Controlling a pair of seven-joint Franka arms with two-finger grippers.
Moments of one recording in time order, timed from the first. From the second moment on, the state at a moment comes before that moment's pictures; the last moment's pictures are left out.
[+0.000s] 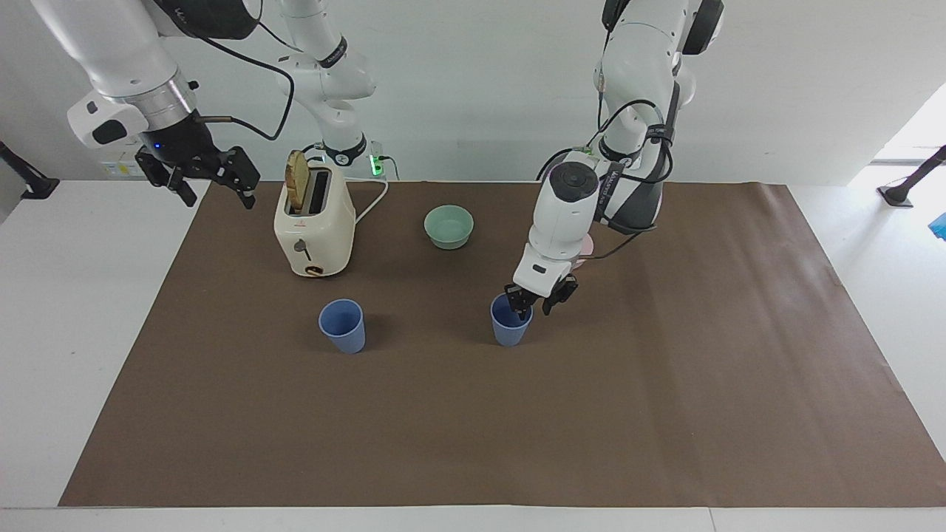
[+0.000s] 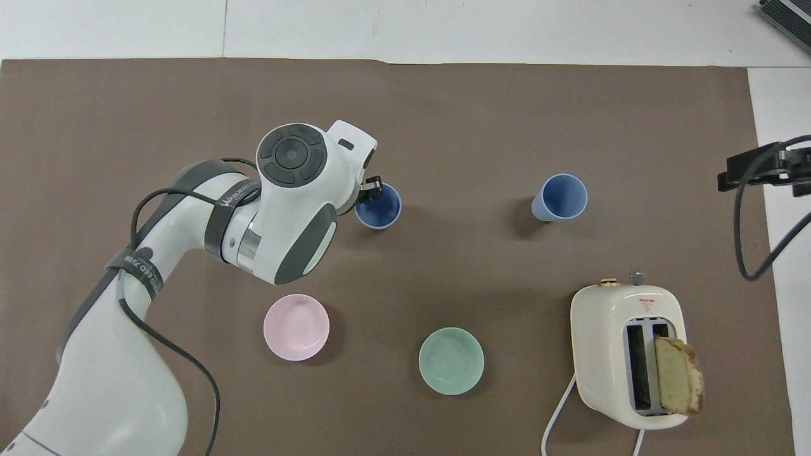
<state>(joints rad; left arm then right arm) -0.47 0.39 -0.07 -1.66 0.01 2.15 -0.72 -0.01 0.10 -0.05 -1.38 0.02 1.49 0.03</state>
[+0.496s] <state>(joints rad) -0.34 0.24 -0.05 -1.65 0.01 1.96 -0.46 -0.01 0.06 -0.05 -1.52 0.02 1.68 0.03</state>
